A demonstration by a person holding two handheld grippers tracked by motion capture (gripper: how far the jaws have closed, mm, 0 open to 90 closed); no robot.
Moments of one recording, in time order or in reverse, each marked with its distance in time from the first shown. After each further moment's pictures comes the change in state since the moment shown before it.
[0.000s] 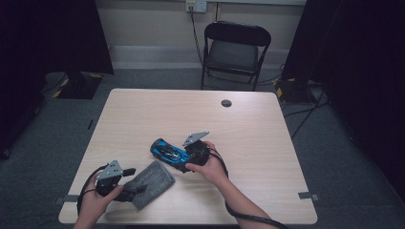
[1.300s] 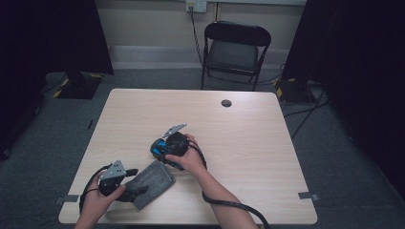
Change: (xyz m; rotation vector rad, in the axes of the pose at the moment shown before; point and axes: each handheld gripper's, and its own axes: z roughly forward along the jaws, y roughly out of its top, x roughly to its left) left arm 0.000 0.000 0.006 0.019 -0.018 0.019; right arm -0.003 0.040 0.064 0.021 -0.005 0.002
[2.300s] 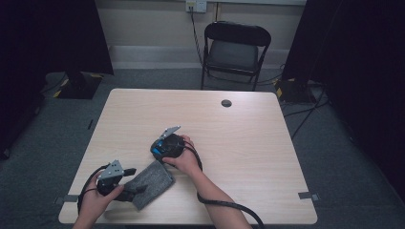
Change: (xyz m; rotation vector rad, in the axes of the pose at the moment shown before) left arm 0.004 -0.002 -0.003 0.000 0.013 0.001; right arm 0.006 0.002 0.015 0.029 -0.062 -0.066
